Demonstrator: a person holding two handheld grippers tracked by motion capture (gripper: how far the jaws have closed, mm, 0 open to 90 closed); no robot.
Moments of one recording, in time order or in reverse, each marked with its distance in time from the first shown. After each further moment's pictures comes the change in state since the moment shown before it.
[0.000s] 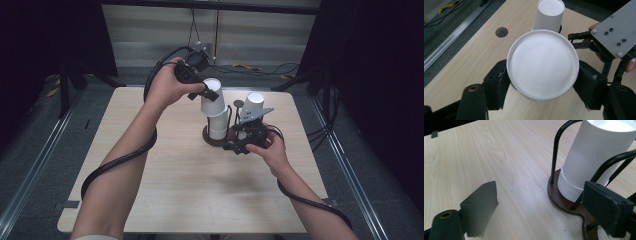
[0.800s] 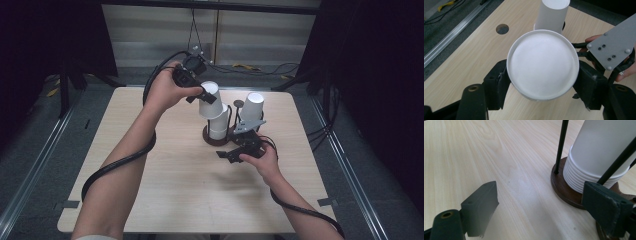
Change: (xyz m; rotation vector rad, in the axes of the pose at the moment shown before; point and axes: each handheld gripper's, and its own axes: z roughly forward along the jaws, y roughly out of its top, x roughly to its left) left arm 0.005 -0.013 0.008 -0.003 -0.002 -0.018; right arm 0.008 -0.029 0.029 0.002 -0.037 -0.005
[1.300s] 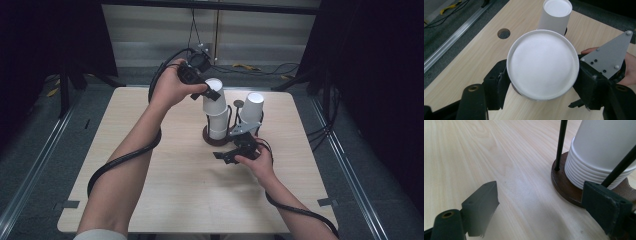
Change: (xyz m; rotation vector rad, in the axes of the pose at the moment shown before) left arm 0.002 0.011 0.006 -0.002 0.009 0.013; right arm 0.001 -0.009 0.018 -0.002 -0.018 0.044
